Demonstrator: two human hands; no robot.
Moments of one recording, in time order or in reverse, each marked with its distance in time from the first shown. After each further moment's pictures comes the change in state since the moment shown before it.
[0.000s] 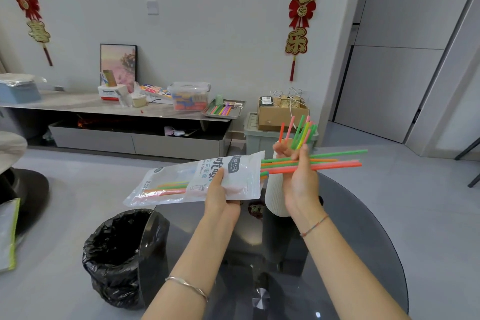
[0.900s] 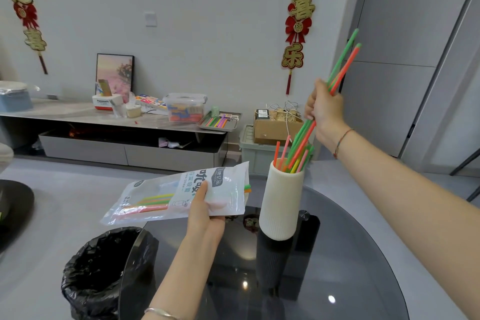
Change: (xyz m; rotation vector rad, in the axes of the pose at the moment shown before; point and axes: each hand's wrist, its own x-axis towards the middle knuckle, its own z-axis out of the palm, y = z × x) left_hand 0.016 0.013 0.005 -0.012 -0.030 0.084; right_hand 0.123 -0.106 0.058 -0.397 -0.066 -0.214
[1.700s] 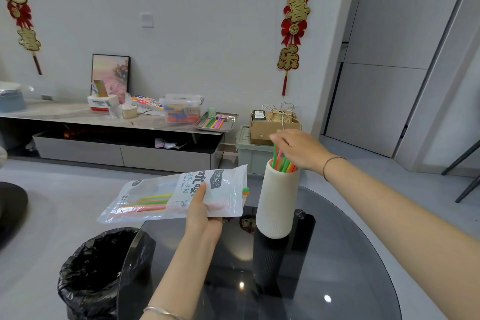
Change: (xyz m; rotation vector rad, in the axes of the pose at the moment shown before) left_hand -0.003 -0.001 -0.002 0.000 0.003 -0.024; right_hand -0.022 0.047 -0.027 -1.421 -0.633 -0.292
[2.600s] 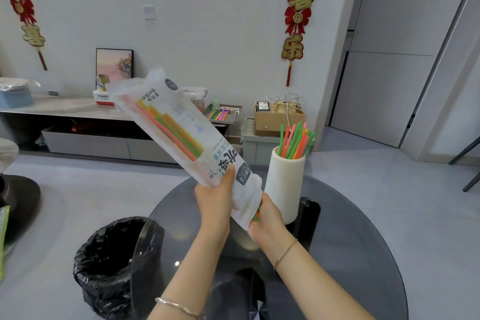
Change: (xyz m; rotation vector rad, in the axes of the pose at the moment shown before) left_hand -0.008 -0.010 -0.006 0.594 -0.054 0.472; right_hand -0.084 -0.100 0.130 2.281 -0.002 0.704
